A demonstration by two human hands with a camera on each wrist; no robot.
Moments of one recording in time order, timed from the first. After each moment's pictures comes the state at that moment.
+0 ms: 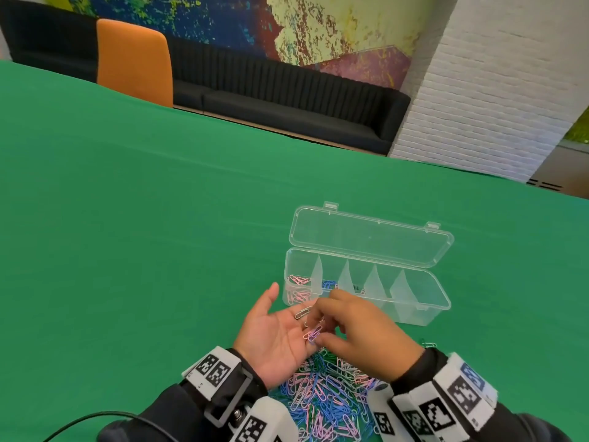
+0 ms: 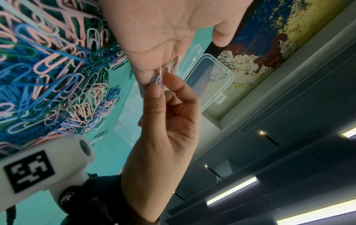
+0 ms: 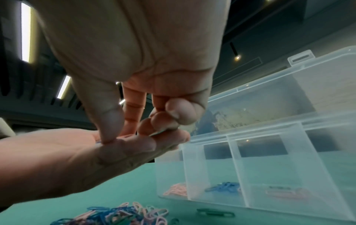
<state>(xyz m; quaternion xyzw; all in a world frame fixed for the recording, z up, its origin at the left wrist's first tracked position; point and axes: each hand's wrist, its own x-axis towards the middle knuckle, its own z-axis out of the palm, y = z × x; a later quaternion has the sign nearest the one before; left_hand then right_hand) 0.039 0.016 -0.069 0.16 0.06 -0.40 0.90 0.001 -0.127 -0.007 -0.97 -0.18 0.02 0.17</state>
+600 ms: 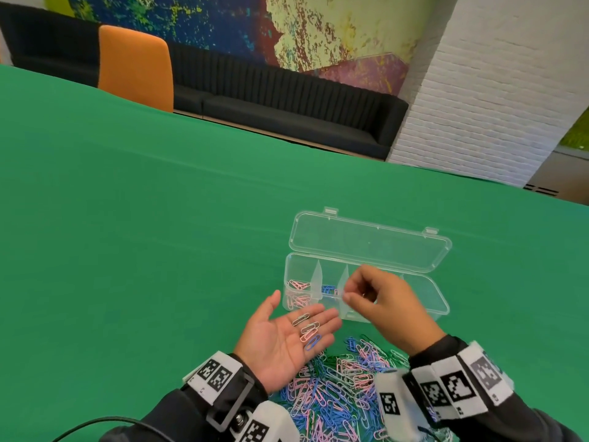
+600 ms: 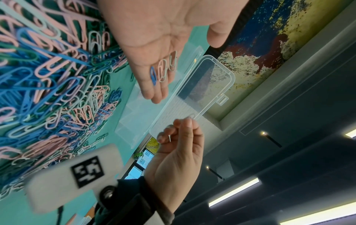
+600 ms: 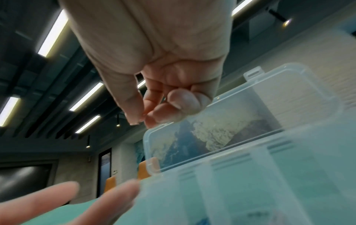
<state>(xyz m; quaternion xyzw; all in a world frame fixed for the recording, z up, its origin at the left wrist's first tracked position) 0.040 0.016 -0.068 0.18 0.09 -0.40 0.89 0.018 -0.155 0.004 -0.94 -0.04 -0.09 0.33</state>
